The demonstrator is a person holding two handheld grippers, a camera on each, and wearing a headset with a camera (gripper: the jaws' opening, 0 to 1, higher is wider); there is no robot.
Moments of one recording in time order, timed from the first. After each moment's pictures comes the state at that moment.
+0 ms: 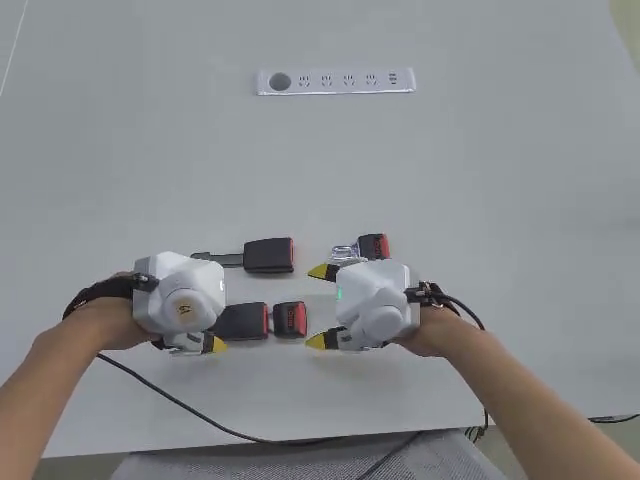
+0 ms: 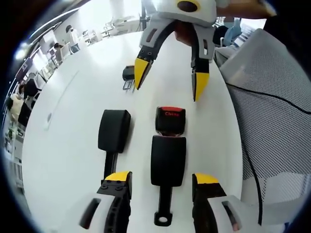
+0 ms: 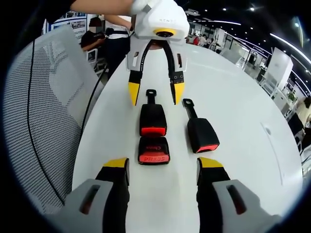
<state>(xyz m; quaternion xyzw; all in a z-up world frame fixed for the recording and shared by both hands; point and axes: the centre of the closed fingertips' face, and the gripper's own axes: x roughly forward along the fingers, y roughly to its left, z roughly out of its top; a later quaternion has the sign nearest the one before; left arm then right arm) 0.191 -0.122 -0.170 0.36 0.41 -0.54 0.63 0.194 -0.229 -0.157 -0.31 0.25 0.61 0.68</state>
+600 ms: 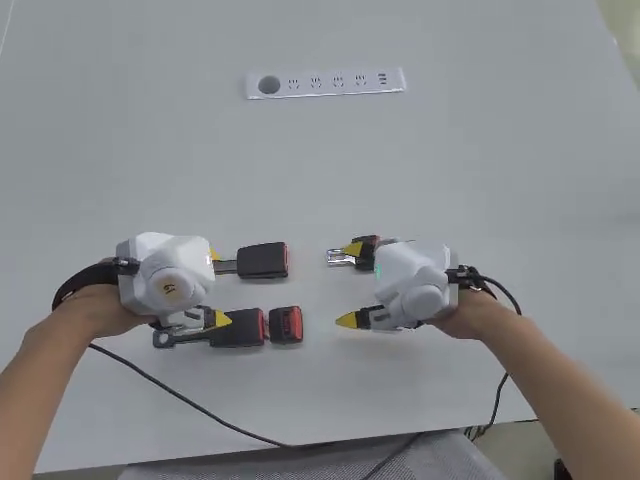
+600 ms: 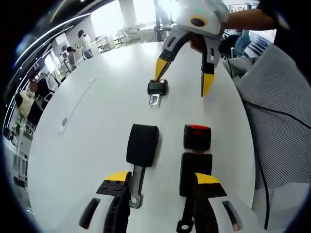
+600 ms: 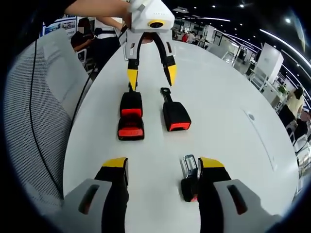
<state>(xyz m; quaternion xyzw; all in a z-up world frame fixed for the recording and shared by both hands) 0.240 -0.136 -0.156 0.34 0.38 -0.52 0.68 0.233 -0.284 -0.154 -0.31 0.26 0.57 0.72</state>
